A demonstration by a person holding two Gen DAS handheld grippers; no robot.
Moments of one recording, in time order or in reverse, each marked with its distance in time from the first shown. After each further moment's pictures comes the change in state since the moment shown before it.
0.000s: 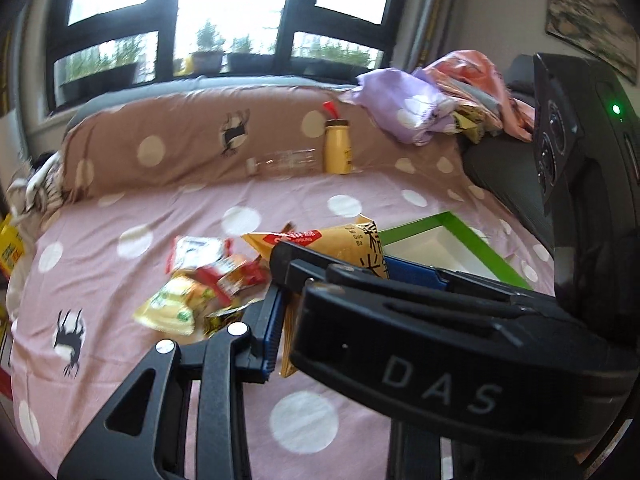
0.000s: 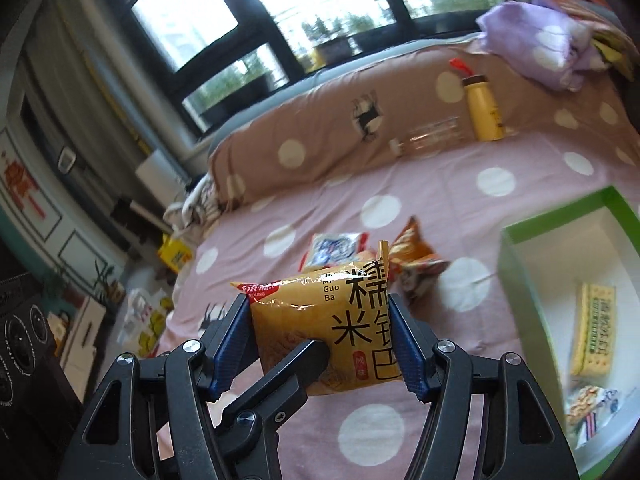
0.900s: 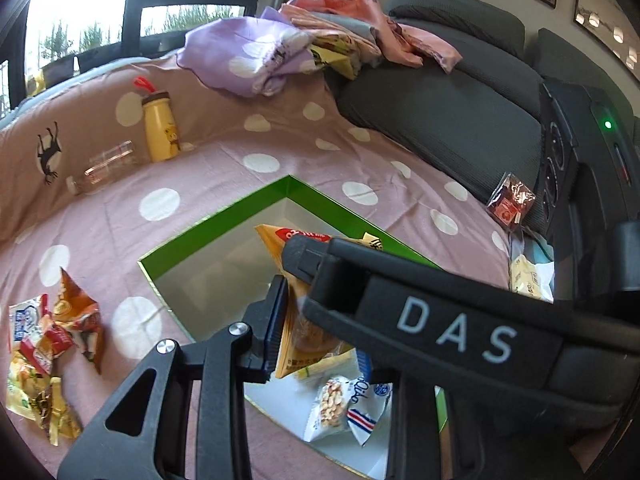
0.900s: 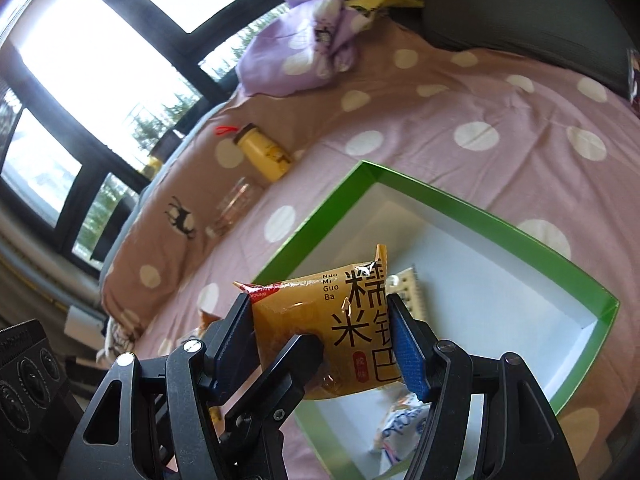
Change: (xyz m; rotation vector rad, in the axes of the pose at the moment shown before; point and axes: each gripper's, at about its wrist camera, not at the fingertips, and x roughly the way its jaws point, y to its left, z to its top) left arm 0.125 -0.157 0.013 0.223 0.166 -0.348; right arm -0.082 -0.191 -0.015 0.509 -0.172 -0.289
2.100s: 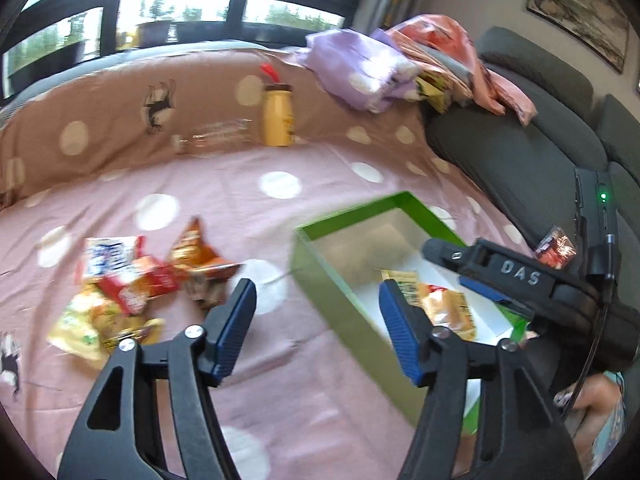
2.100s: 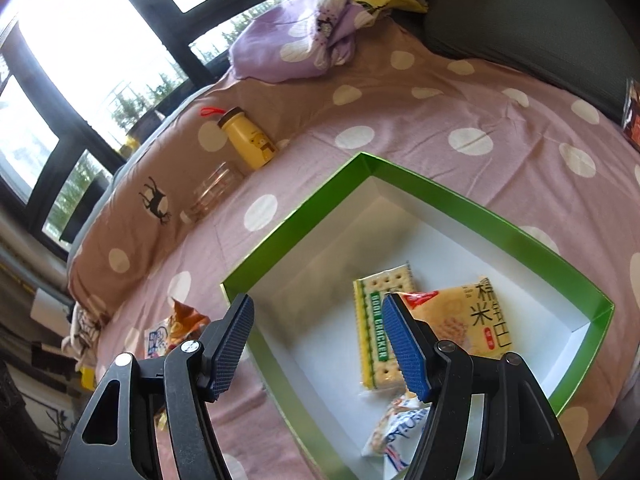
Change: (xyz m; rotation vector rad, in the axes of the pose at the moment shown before) left arm -0.088 0.099 -0.034 -0.238 -0.062 0.207; right arm 0.018 0.030 -0.008 -0.095 0.013 -0.116
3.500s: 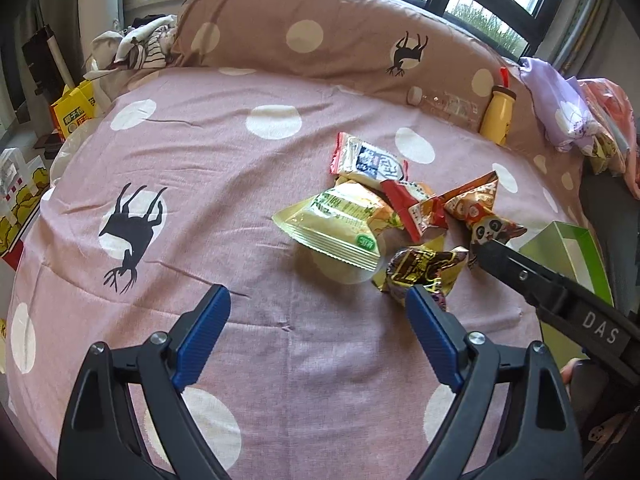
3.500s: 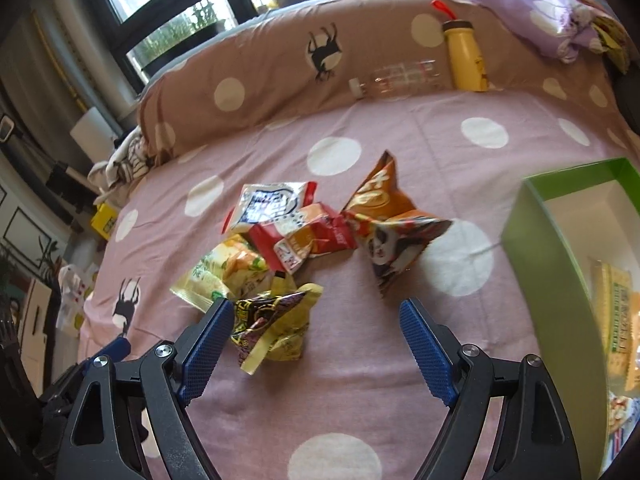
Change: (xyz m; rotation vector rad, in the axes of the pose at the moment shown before) left arm -0.039 0.183 -0.080 -0.392 0.090 0.385; right arm 0.083 0.185 -0.111 -0.501 0.235 0.173
